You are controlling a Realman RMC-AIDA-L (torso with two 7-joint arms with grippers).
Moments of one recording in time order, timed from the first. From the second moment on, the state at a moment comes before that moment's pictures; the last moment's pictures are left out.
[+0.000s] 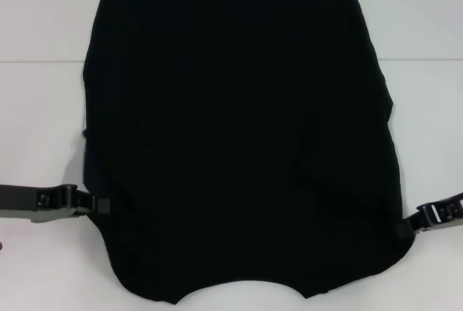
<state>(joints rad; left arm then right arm) -0.59 -2.04 0.34 0.83 2.56 1.67 -2.29 0.69 2.01 -0.75 -0.76 -2.63 -1.54 2.40</state>
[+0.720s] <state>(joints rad) -0.56 -2.06 0.45 0.85 2.68 1.90 -2.27 0.54 2.02 -0.74 -0.93 -2.76 -1.79 2.48</state>
